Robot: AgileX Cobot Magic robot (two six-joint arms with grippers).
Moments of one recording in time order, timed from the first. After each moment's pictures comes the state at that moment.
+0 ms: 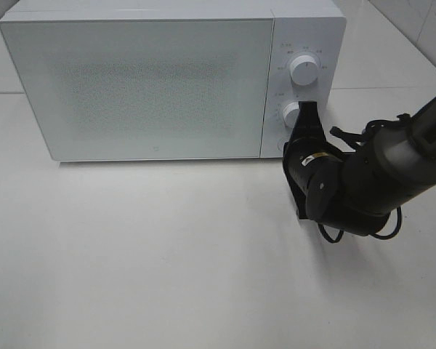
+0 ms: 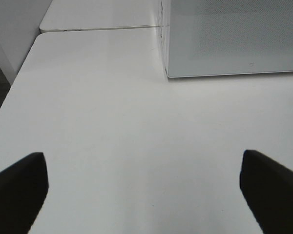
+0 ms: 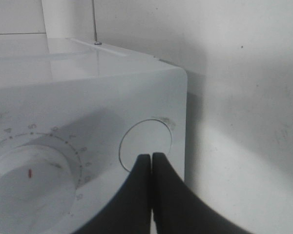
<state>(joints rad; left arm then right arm) 0.09 0.00 -0.50 -0.14 1.04 0.16 0.58 2.09 -0.79 0.79 -0.91 1.23</state>
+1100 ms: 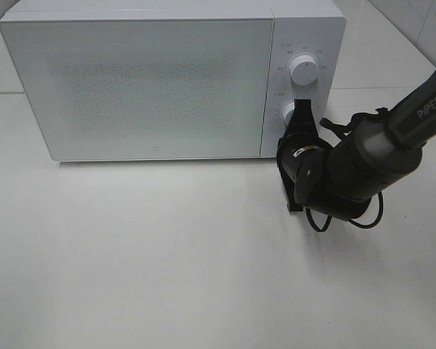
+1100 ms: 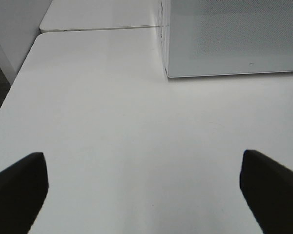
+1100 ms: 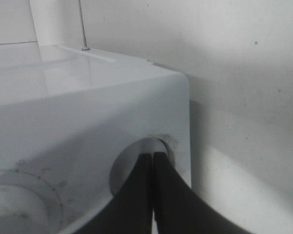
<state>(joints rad) 0.09 0.00 -0.50 -0.14 1.04 0.16 0.54 2.16 -0.90 0.80 -0.86 1.25</state>
